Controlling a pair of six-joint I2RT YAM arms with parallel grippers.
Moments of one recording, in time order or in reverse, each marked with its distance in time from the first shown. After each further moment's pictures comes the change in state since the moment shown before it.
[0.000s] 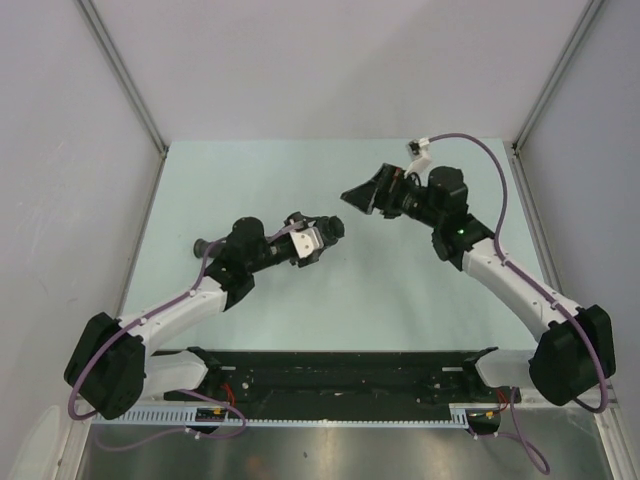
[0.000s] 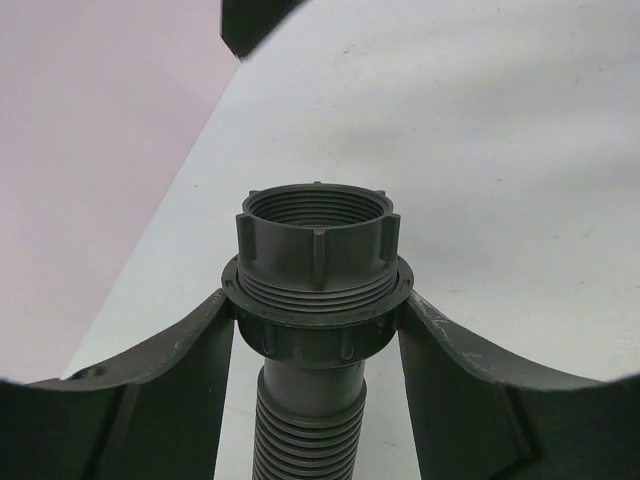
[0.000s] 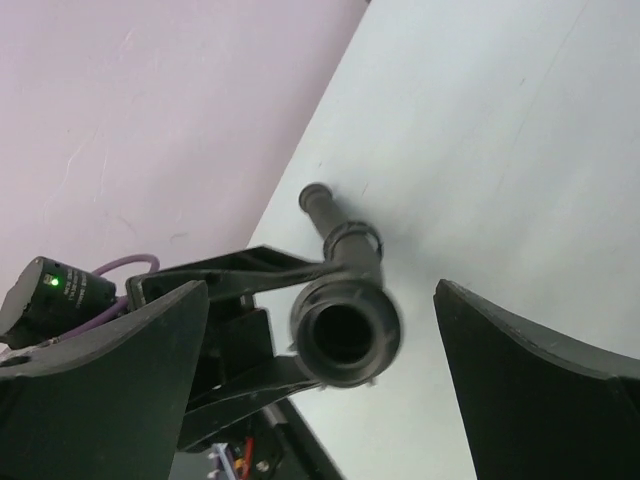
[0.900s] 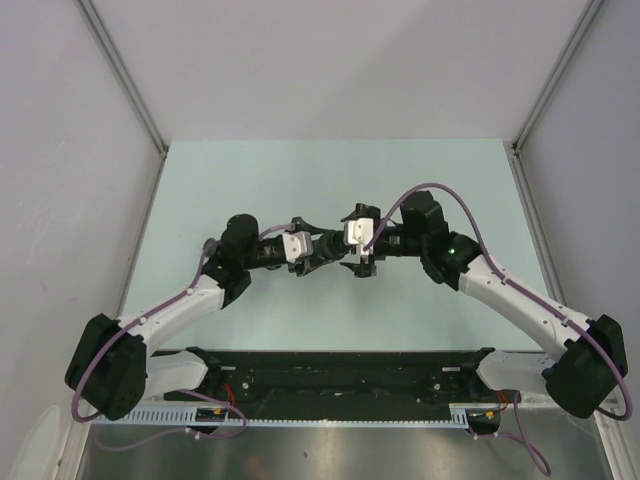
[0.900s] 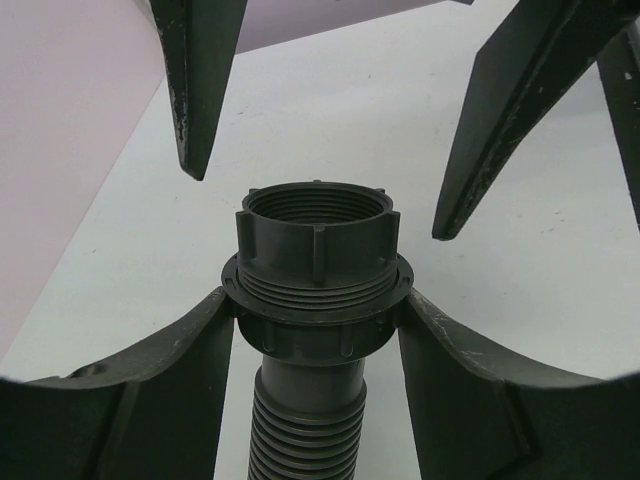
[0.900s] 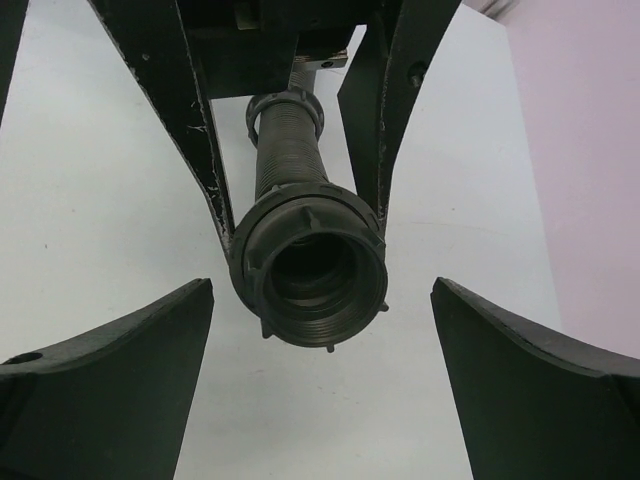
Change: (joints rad) left arm 0.053 0.000 0.000 -0.001 0.320 -0.097; right arm 0.146 -0.079 -0.034 -0.276 -0.262 -1.545
